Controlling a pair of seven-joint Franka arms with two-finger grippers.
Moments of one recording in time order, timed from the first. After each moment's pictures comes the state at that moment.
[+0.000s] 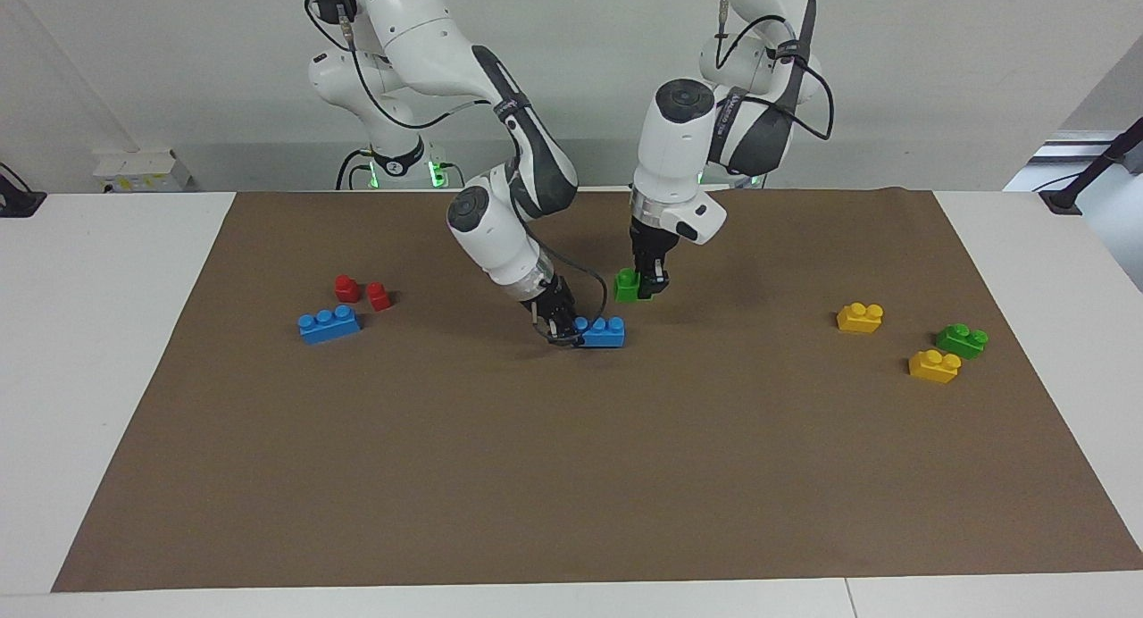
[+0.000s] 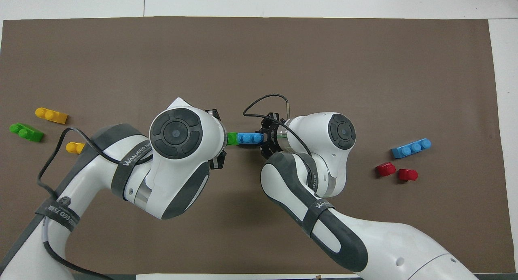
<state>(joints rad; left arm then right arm) -0.57 0.10 -0.05 -1.96 0.03 2.16 -2.23 0.50 0.38 0.07 -2.00 0.68 2.61 1.60</state>
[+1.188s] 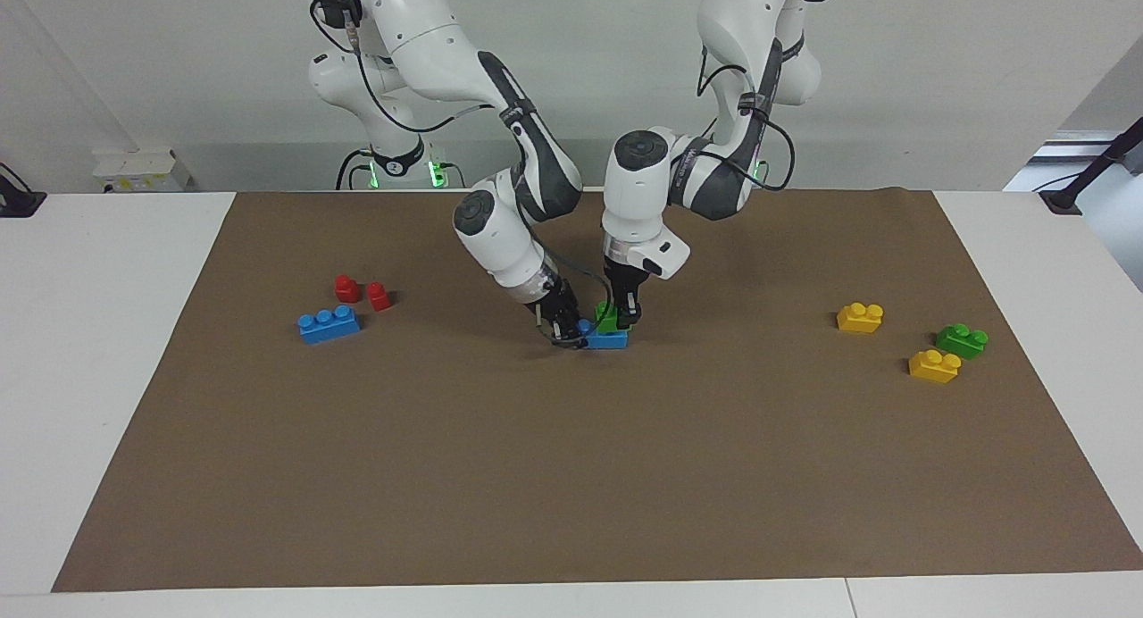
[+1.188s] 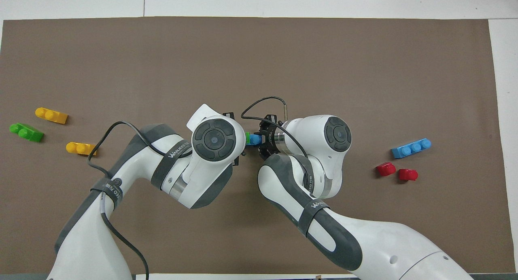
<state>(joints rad) -0.61 0.24 -0.05 -1.97 0.10 2.31 -2.30 0.51 0.39 0.07 -2.00 0.69 2.62 1.59</state>
